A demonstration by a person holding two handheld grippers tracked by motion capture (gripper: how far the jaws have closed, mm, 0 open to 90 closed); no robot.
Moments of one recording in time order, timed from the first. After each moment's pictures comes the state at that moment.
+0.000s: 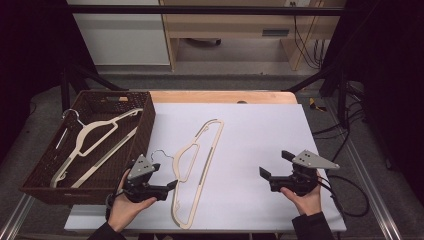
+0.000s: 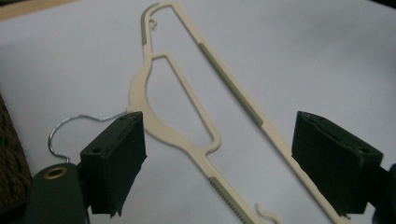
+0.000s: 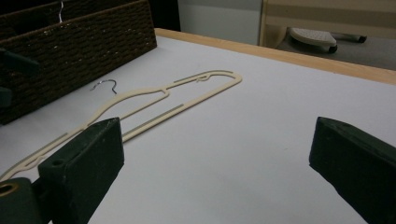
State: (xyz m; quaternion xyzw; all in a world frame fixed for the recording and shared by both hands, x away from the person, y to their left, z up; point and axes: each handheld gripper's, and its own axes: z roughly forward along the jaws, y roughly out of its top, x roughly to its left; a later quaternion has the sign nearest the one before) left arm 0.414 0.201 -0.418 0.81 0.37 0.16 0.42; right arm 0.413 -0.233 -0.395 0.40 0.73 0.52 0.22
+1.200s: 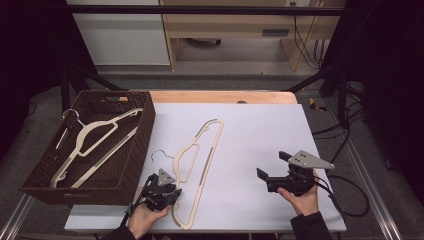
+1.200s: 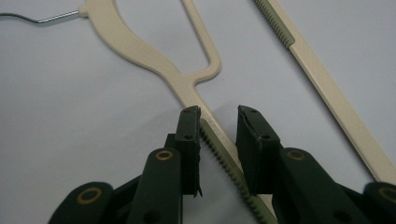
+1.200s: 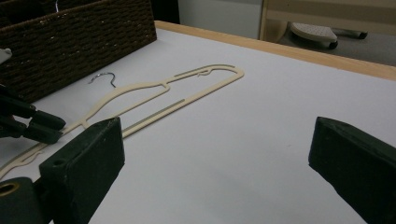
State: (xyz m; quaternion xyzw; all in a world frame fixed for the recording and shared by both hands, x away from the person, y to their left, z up) left arm 0.413 0.165 -0.470 0.84 0.41 0.15 0.31; right arm 0.414 -0.226 -0.396 0.40 0.73 0.51 0.22
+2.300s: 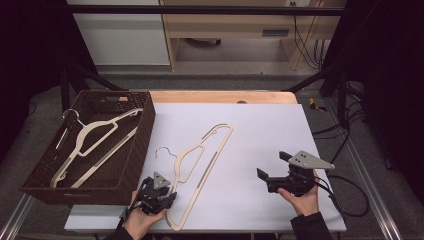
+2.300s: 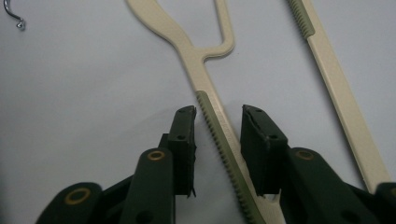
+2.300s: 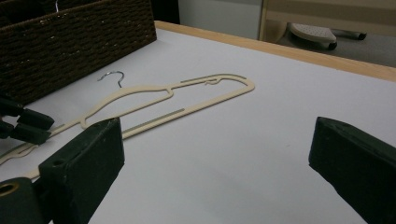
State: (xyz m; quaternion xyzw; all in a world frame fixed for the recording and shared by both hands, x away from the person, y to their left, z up) left arm 0.400 0.172 -0.467 0.84 0.43 0.16 0.28; right arm 0.413 -0.227 -0.396 0.40 0.73 0.51 0.23
